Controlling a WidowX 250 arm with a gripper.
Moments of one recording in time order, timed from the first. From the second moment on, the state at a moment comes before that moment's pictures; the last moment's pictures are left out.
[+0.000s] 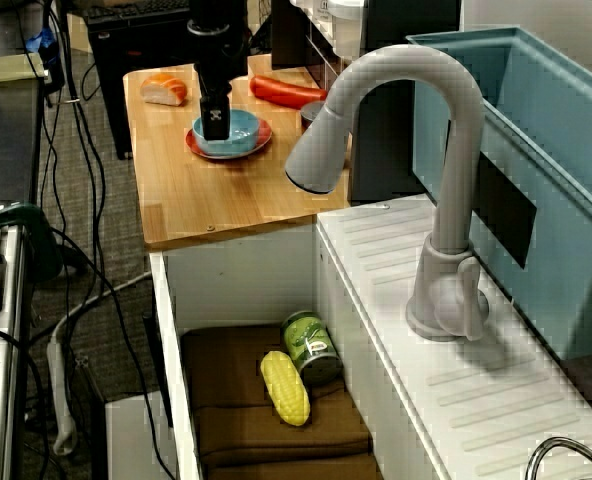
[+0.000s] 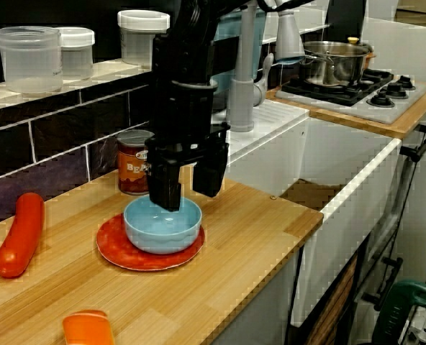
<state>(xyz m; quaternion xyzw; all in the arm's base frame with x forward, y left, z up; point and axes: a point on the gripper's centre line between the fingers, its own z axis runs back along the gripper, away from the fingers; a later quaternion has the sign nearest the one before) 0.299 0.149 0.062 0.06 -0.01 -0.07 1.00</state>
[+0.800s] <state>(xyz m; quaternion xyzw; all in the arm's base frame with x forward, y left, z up) 0.312 0.129 0.051 0.01 0.01 -0.05 1.00</state>
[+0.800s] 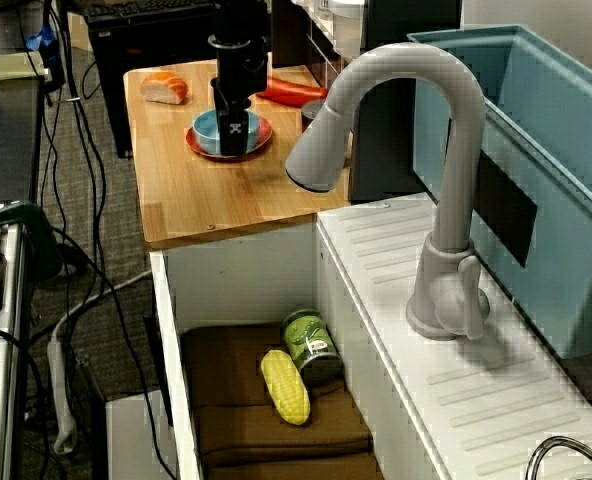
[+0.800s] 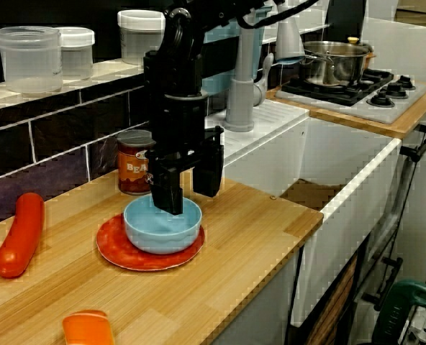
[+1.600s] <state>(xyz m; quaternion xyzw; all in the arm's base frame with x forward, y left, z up) 0.299 0.058 0.027 0.01 0.03 -0.10 0.99</state>
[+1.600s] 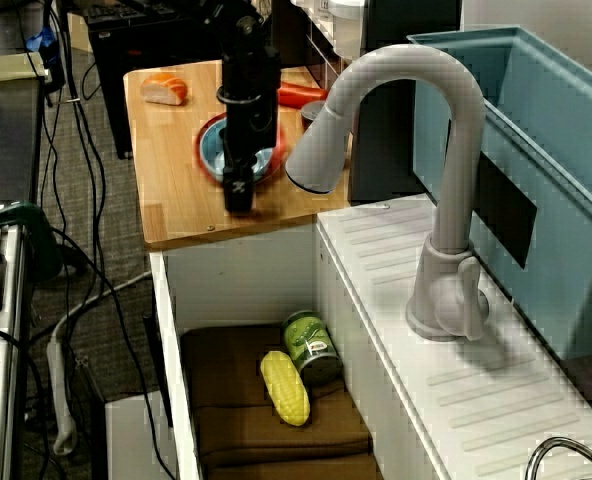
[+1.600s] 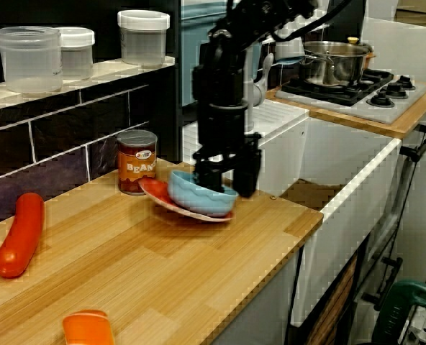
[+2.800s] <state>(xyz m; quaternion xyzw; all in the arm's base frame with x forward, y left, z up) 0.289 0.062 0.053 -0.01 0.03 -0.09 1.00</state>
